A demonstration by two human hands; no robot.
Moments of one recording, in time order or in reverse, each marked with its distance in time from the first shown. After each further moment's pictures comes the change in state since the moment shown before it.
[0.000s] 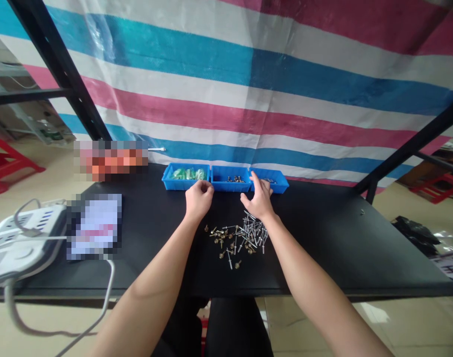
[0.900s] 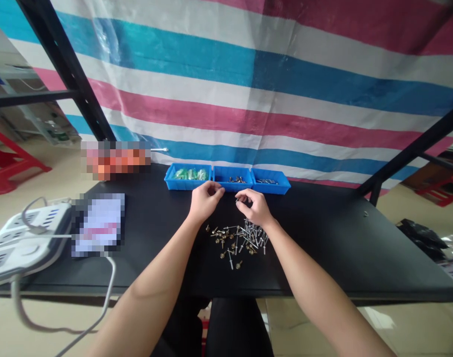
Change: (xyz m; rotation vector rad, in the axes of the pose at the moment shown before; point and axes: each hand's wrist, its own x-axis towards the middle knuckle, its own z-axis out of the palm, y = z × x) left_hand -0.005 0.000 0.003 -0.123 -0.120 0.153; right_hand -0.006 -0.023 -0.010 0.462 -0.147 -0.152
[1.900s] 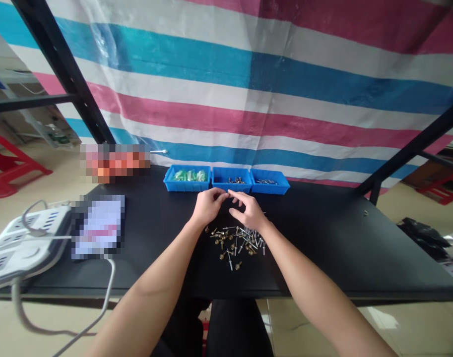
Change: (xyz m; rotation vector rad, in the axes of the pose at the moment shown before) left_hand -0.005 0.005 0.004 0.081 -0.180 0.016; right_hand -0.004 -0.002 0.012 0.092 -0.132 0.052
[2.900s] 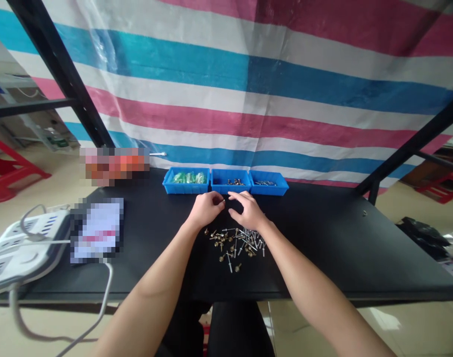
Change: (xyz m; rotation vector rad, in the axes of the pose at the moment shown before) left_hand 0.001 -0.002 -0.010 0.204 -0.119 0.009; right_hand 0.002 0.011 -0.002 -0.264 0.000 -0.080
